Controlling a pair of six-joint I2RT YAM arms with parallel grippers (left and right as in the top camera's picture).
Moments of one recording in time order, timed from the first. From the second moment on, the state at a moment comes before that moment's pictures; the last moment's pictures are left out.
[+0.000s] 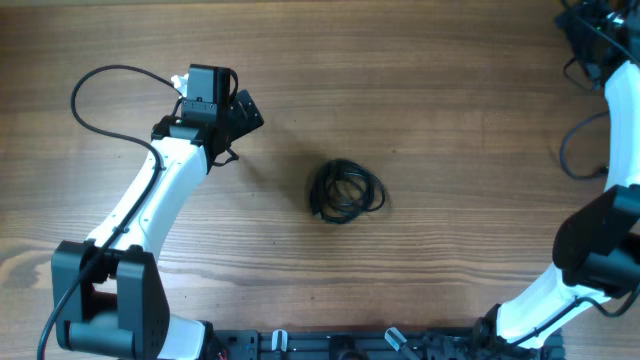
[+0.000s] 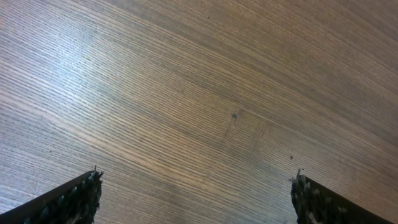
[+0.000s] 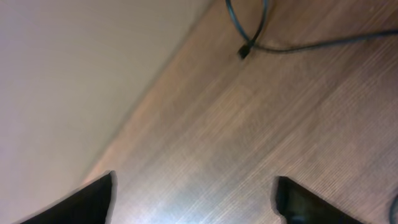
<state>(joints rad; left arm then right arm) -0.16 1.63 1.13 -0.49 -0.14 -0.60 -0.30 1.93 1.78 -0.65 -0.01 0.64</state>
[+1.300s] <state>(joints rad) -0.16 1.63 1.13 -0.49 -0.14 -0.60 -0.31 2.16 1.81 -0.03 -0.78 1.08</state>
